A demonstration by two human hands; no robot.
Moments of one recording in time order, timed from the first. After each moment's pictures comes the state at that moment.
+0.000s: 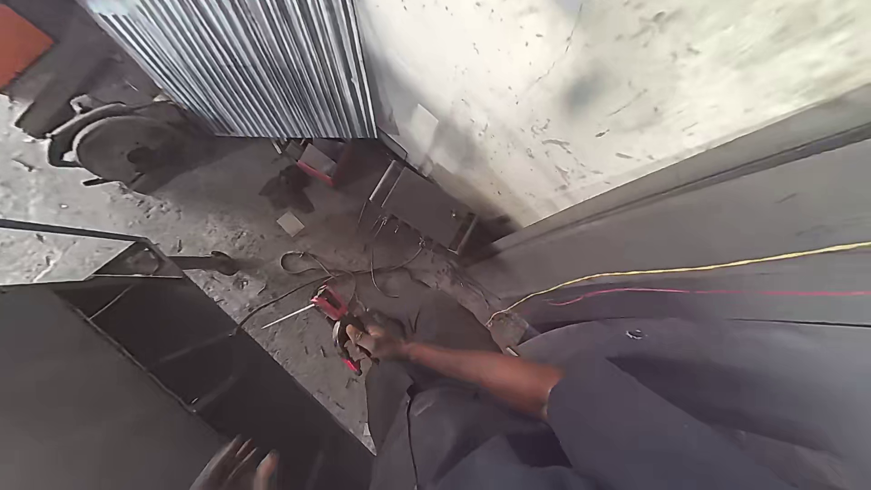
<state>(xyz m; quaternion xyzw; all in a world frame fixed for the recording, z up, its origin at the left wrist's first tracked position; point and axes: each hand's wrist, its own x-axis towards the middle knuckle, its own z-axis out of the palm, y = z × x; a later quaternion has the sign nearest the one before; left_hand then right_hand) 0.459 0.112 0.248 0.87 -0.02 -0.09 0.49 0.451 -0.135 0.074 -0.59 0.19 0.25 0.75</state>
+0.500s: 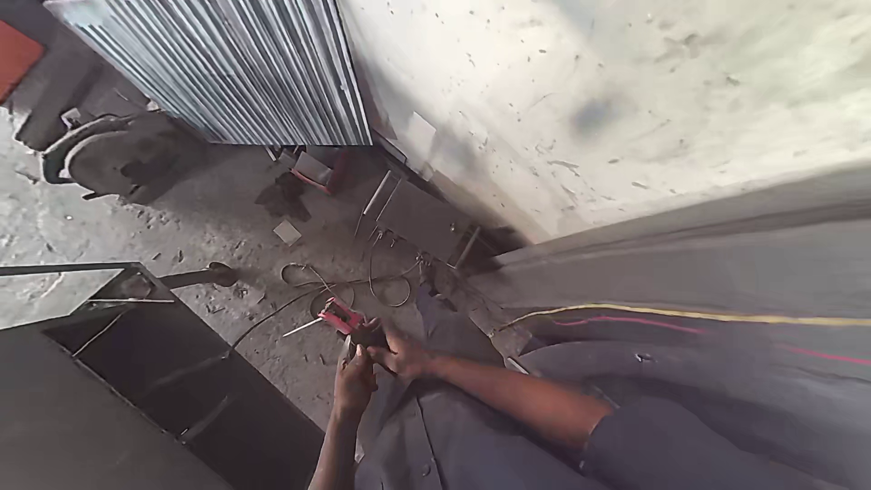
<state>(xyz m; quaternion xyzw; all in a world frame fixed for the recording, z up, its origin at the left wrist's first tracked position) 0.500 -0.112 0.073 0.48 0.11 -0.41 0.77 0.461 -0.280 0.088 -0.69 0.13 0.24 0.67</state>
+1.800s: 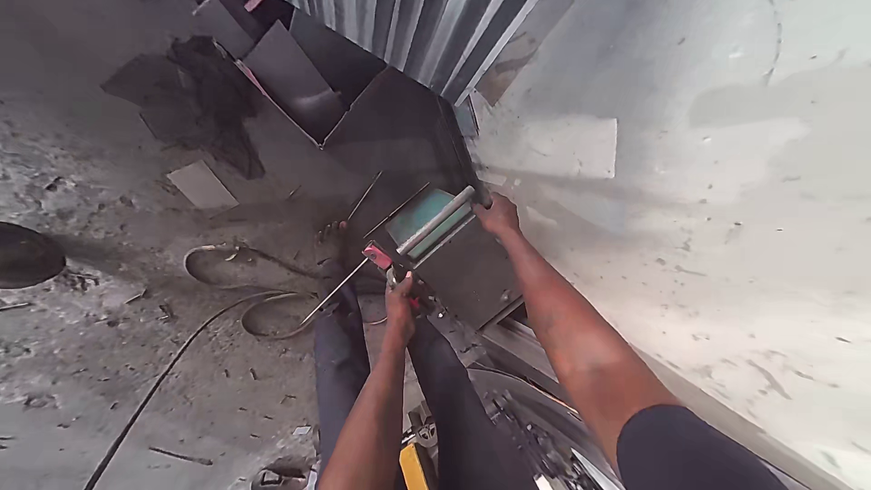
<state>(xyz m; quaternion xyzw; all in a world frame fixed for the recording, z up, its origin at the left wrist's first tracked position) 0.776 -0.347 -0.419 0.38 0.50 -0.45 0.63 0.834 -0.636 -0.440 -0.79 0.45 0.37 0.17</state>
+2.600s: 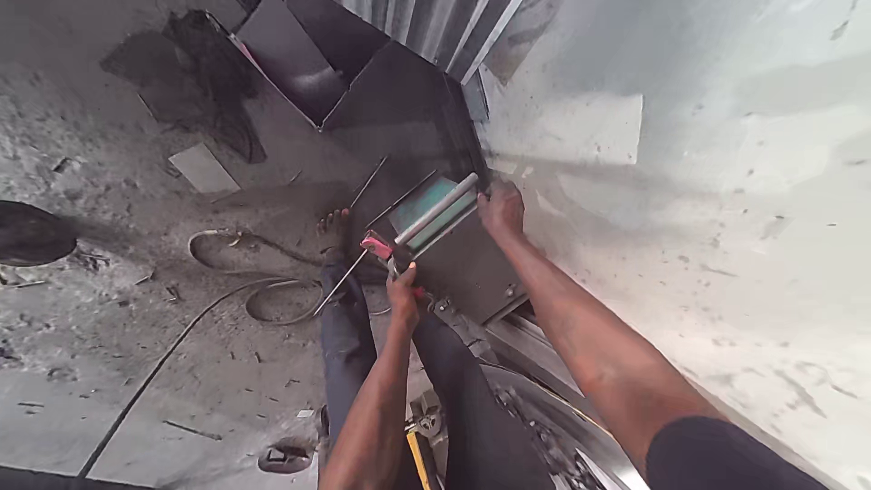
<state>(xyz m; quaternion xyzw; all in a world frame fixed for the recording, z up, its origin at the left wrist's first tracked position) 0.769 -0.368 -0.419 0.44 0.51 -0.41 0.61 0.833 -0.612 -0.427 -0.89 0.33 0.31 0.09</state>
